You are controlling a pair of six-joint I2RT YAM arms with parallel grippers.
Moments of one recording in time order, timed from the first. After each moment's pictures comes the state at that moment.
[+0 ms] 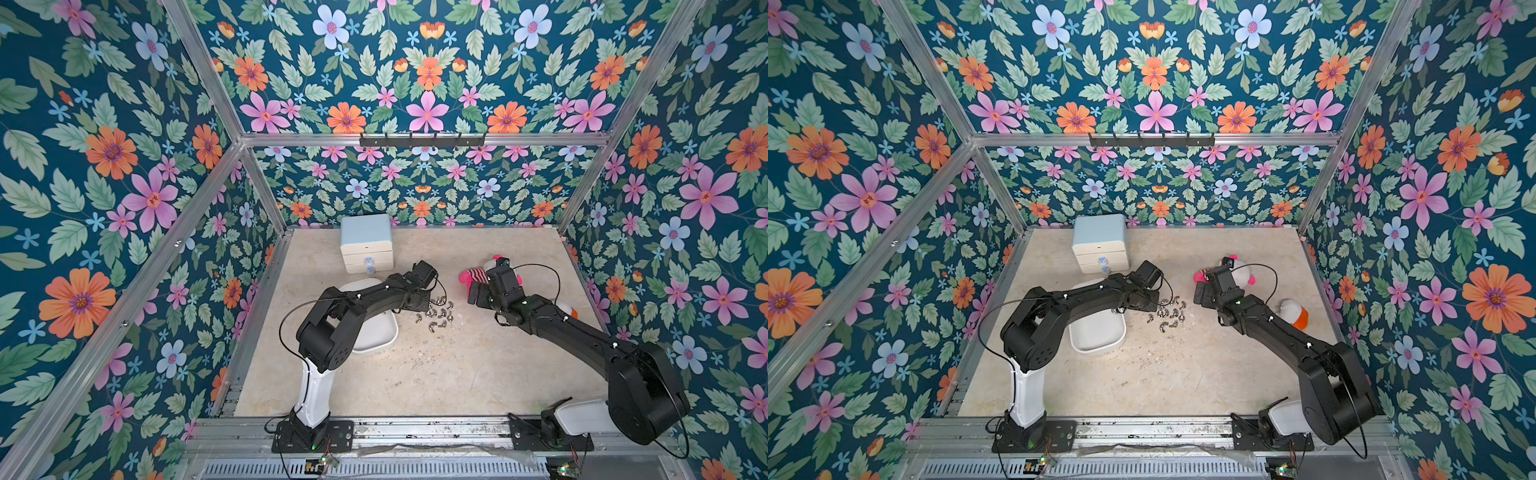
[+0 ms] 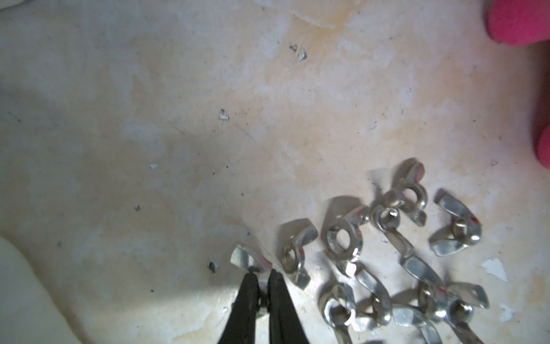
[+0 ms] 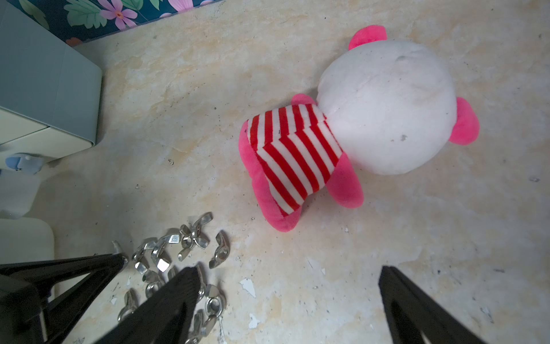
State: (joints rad) left arm -0.75 2.01 1.39 -0.50 -0.15 -0.47; right arm 0.49 1.40 0.86 -0.26 0.24 0.53
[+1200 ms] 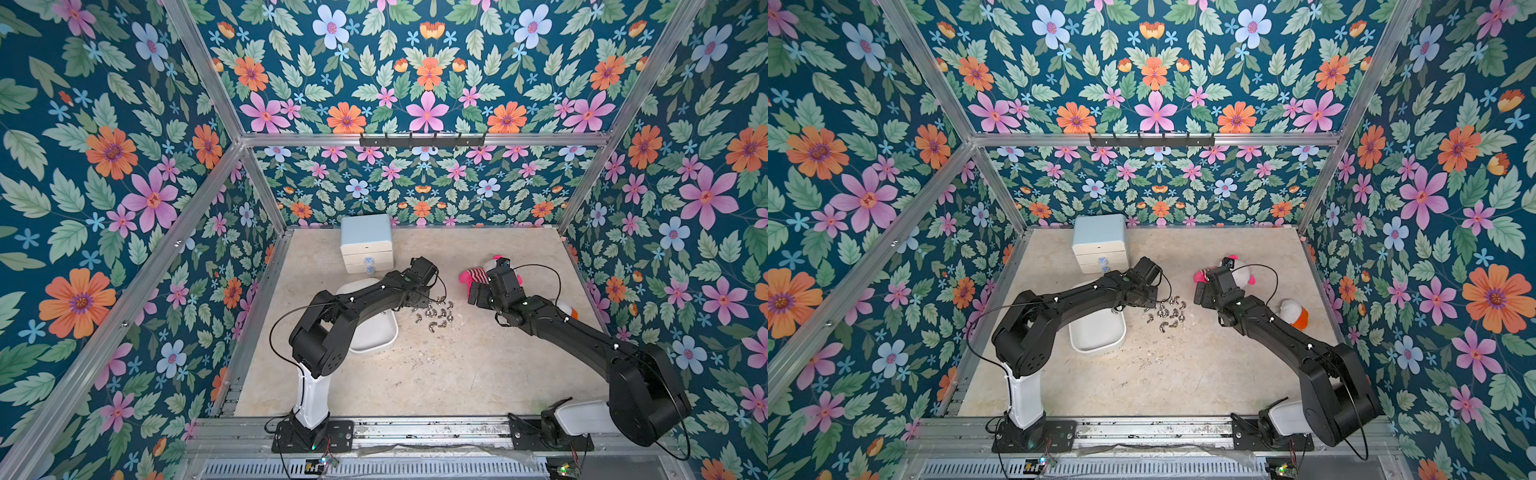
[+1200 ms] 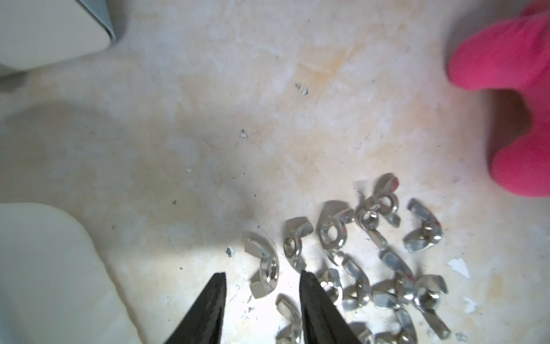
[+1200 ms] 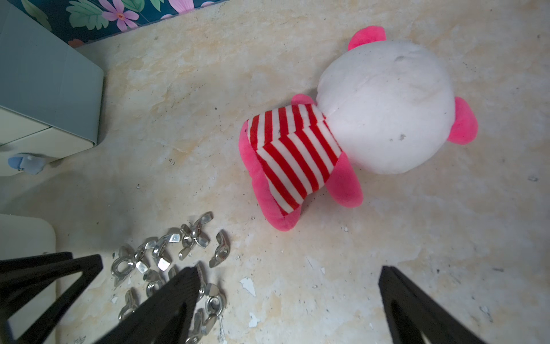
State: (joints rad) left arm -0.75 1.92 1.41 -0.55 -0.21 -0.50; right arm 0.49 1.39 0.85 -0.26 0.24 0.53
